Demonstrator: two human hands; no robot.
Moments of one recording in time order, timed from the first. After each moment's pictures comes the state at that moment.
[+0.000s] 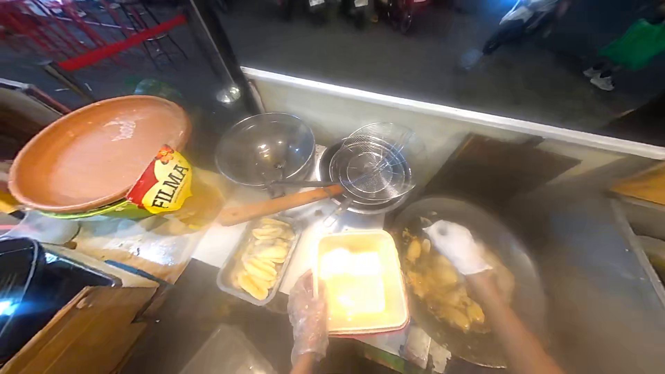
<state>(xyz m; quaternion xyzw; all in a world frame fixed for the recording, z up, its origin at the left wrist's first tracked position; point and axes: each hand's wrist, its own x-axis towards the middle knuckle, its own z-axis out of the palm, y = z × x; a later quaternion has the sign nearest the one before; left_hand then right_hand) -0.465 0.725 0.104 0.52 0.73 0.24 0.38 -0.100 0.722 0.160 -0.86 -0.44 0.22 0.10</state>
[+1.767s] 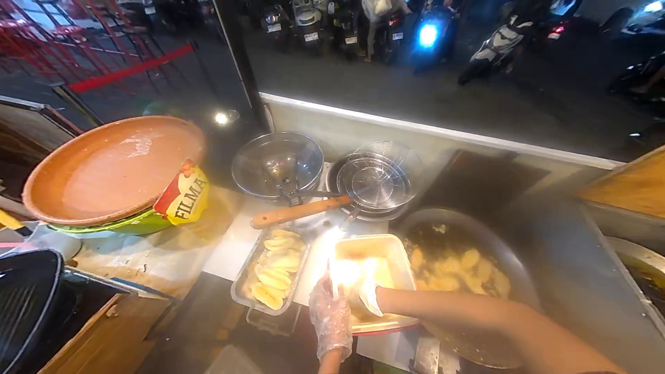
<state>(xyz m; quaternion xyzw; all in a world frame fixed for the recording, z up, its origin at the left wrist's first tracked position) -0.467 0.725 0.101 0.51 0.71 0.28 0.39 -0.346 0.746 0.095 -0.49 -0.73 0.34 -0.33</state>
